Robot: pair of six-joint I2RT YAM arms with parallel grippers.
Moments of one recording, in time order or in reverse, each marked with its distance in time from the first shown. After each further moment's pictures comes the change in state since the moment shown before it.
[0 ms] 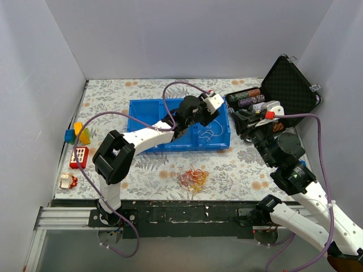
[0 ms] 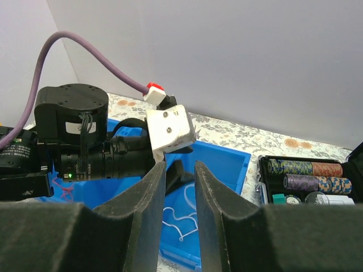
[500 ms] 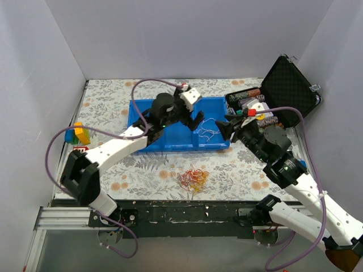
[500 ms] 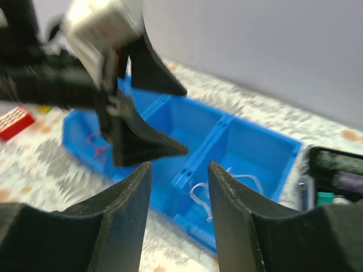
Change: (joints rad) left arm 0.055 -0.265 -0.128 -0.117 0.120 -0.137; right arm -0.006 0.077 0.000 -0.021 -0.150 0.027
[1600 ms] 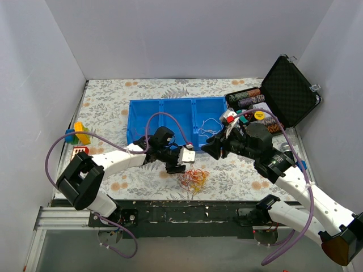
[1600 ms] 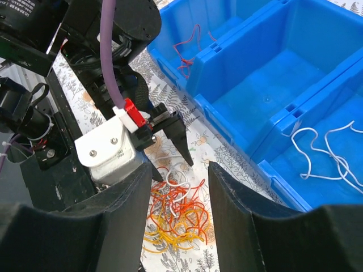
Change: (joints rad) left arm 0.006 -0.159 -0.455 -0.370 0.526 0.560; right arm -0.027 0.124 -0.066 -0.126 -0.503 0.085
